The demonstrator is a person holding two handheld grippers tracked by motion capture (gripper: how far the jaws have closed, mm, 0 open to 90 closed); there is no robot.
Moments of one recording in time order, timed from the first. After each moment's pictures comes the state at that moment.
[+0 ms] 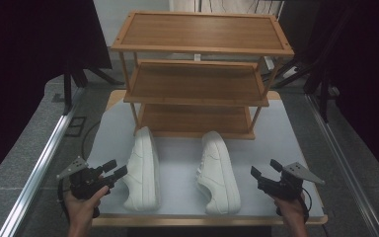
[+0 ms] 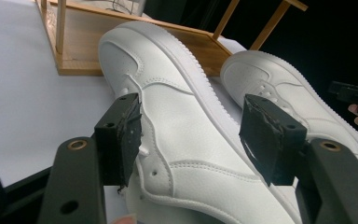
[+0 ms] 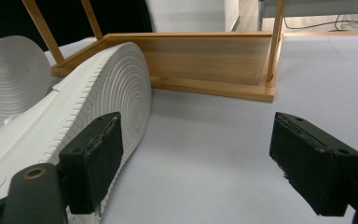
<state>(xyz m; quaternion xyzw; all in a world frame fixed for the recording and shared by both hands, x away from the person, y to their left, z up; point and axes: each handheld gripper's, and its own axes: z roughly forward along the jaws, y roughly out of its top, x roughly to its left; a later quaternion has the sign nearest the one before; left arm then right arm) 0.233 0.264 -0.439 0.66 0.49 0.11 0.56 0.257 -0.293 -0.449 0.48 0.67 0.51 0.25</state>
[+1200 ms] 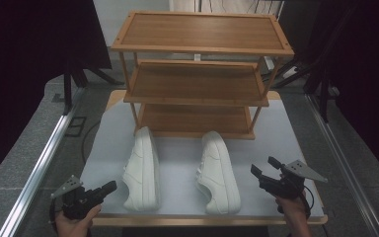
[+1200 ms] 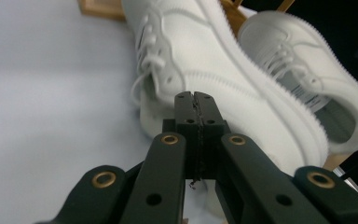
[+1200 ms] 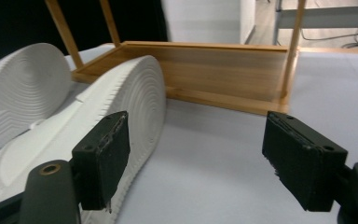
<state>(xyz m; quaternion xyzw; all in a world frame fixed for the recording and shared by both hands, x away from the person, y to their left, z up) 0.189 0.273 -0.461 0.66 0.54 0.09 0.51 0.258 -0.294 -0.439 0.45 0.68 0.53 0.24</state>
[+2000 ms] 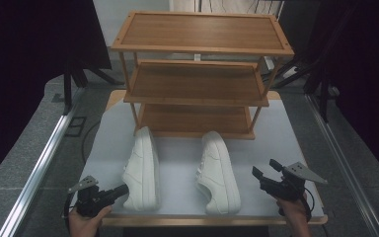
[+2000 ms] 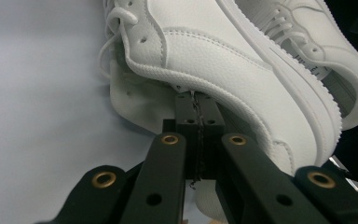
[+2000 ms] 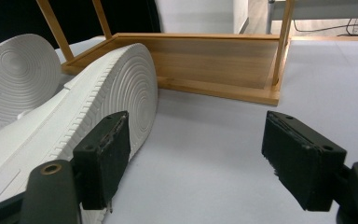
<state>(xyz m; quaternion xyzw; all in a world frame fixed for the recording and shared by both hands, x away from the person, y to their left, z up) 0.205 0.252 -0.476 0.69 0.52 0.05 0.49 0.256 -0.297 -0.445 0.47 0.68 0.51 0.24</state>
